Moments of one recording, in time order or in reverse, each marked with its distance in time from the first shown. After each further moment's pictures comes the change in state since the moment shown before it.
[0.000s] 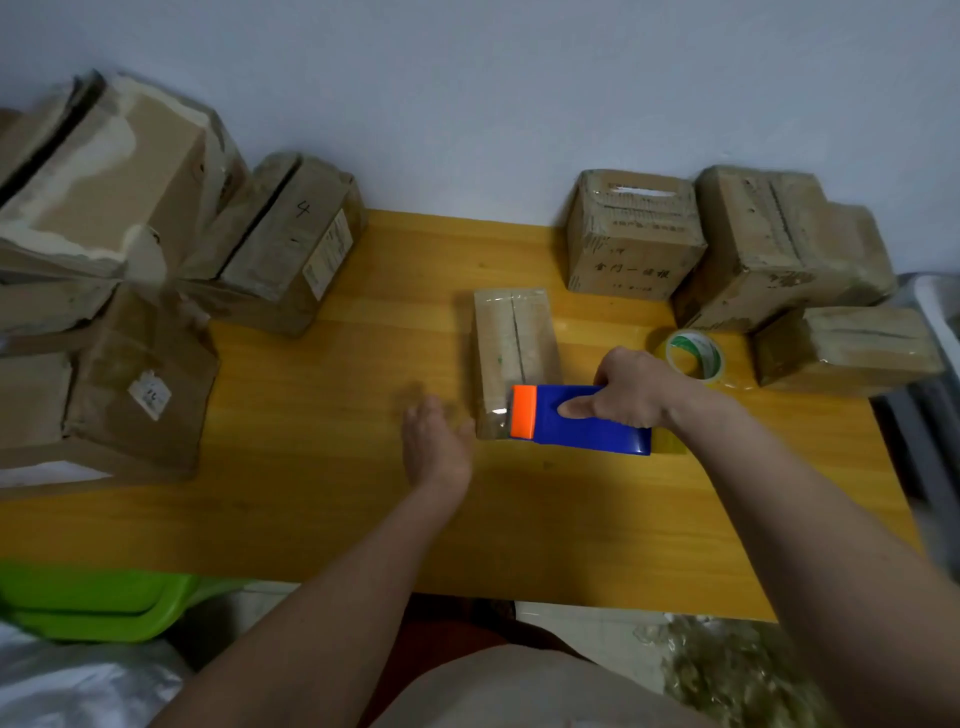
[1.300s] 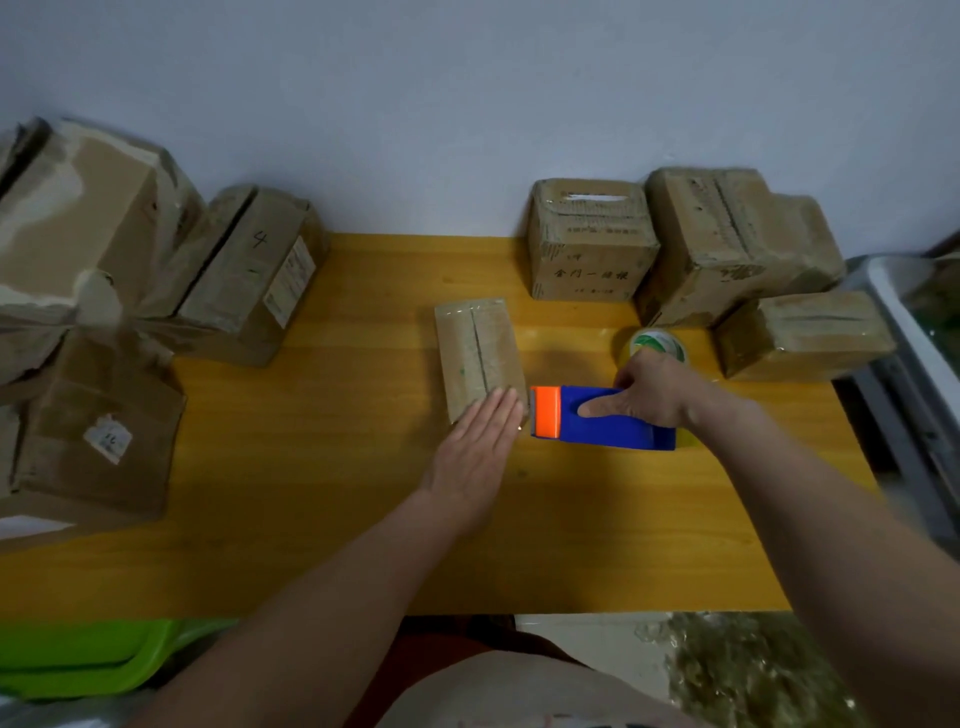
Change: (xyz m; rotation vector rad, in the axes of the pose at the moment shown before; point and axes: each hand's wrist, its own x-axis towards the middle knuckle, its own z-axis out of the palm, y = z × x) left_hand -0.022 0.025 0.016 0.874 -0.242 0.994; right_hand 0.016 0.073 -0.005 0.095 0.095 0.031
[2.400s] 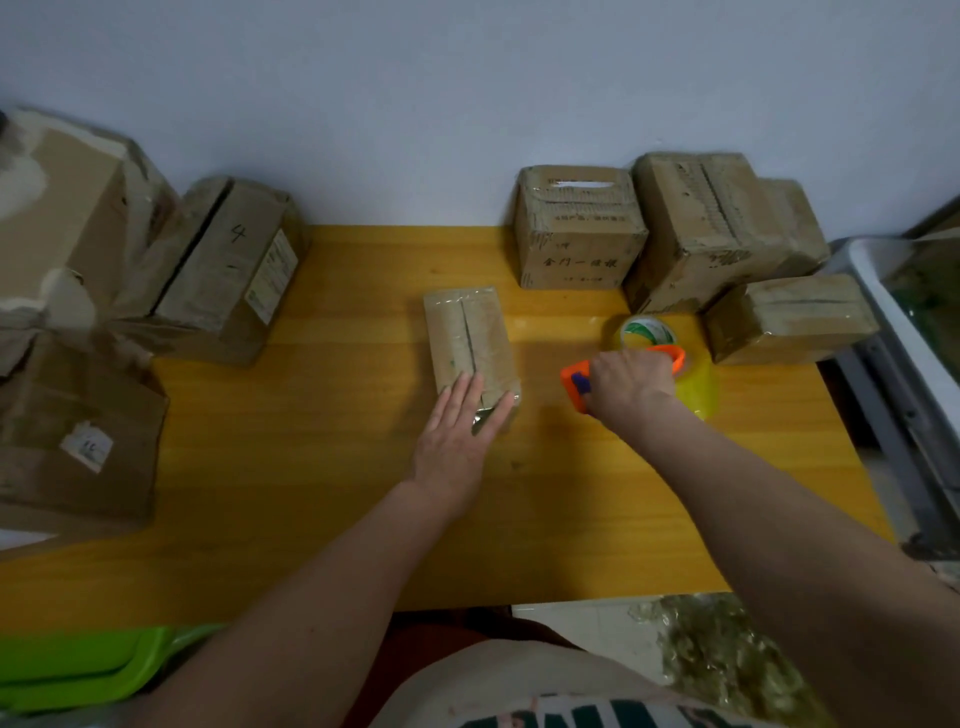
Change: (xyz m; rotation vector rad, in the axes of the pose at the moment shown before) left_hand 0.004 -0.012 0.001 -0.112 -0.048 -0.119; right_hand 0.007 -0.025 0.027 -0.565 0.243 0.113
